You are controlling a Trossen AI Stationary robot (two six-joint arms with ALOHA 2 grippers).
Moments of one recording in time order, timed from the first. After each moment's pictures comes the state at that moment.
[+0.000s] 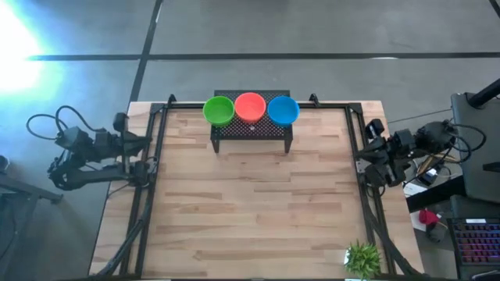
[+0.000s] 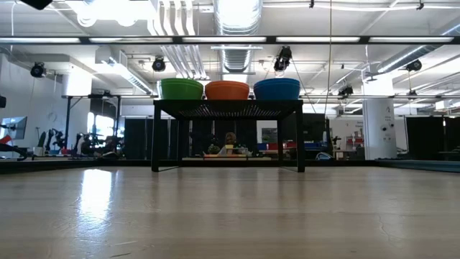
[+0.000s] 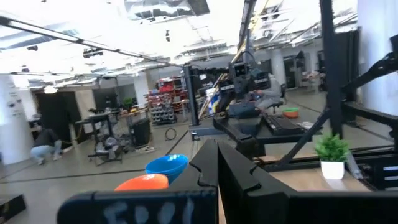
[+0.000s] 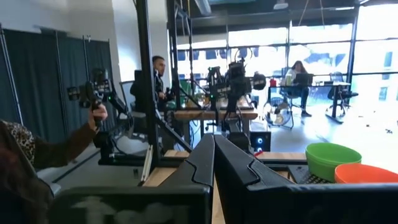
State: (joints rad) left arm 0.09 0.00 0.67 -0.46 -0.03 0.18; right arm 0.49 0.27 0.75 -0.34 0.31 0.04
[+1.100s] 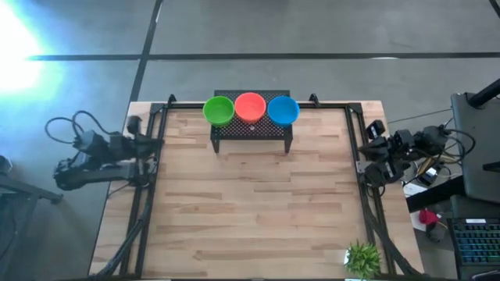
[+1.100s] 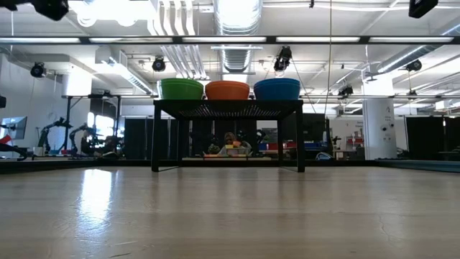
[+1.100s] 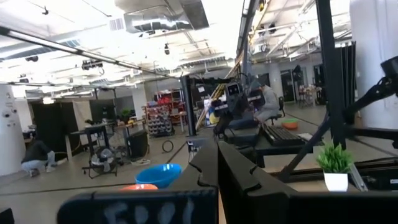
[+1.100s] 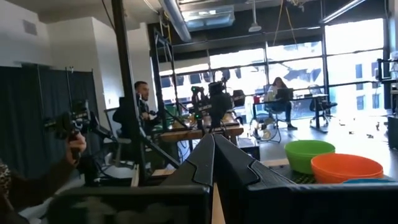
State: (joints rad) left arm 0.09 0.00 0.50 -0.22 -0.02 0.17; right arm 0.49 0.00 0.56 -0.29 0.40 0.05
